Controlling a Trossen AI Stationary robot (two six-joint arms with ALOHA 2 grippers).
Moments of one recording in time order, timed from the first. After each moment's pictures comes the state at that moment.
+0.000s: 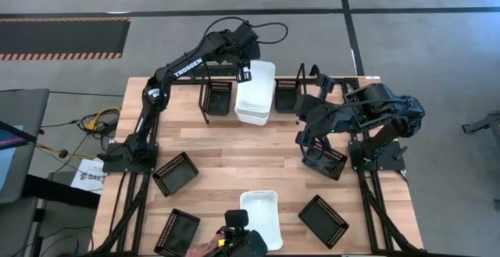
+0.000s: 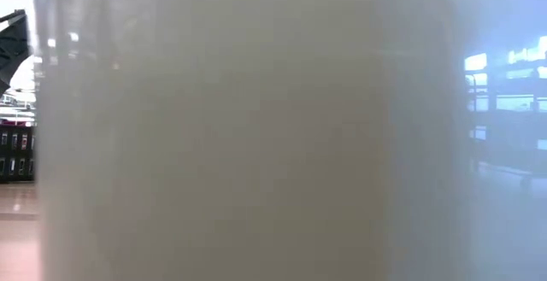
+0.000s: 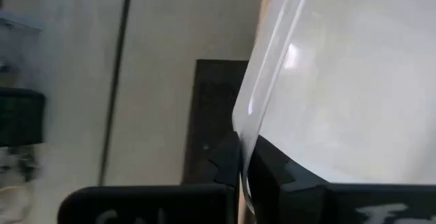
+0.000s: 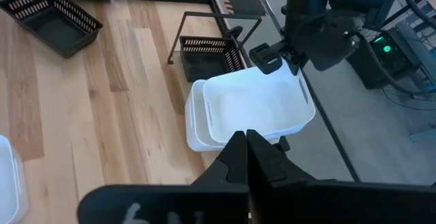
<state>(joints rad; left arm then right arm) 0.59 2.18 2.36 -1.13 -0.19 0.55 0.28 1.68 2.33 -1.57 0.73 0.24</state>
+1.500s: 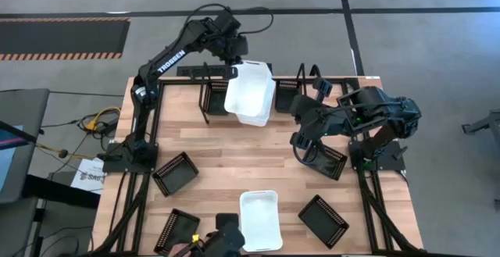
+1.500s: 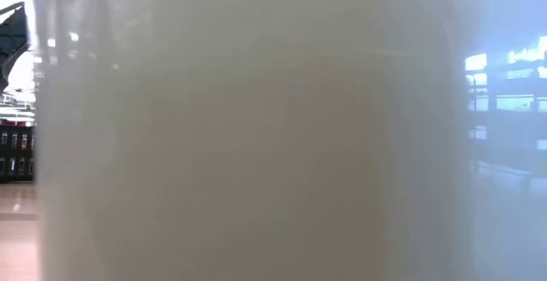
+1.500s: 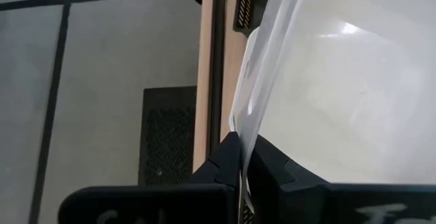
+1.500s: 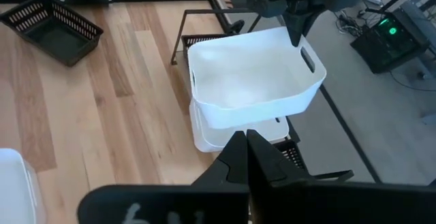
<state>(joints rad) 0.67 2.07 2.35 -1.26 0.15 0.65 0.28 1.71 2.33 -1.57 0.73 0.33</state>
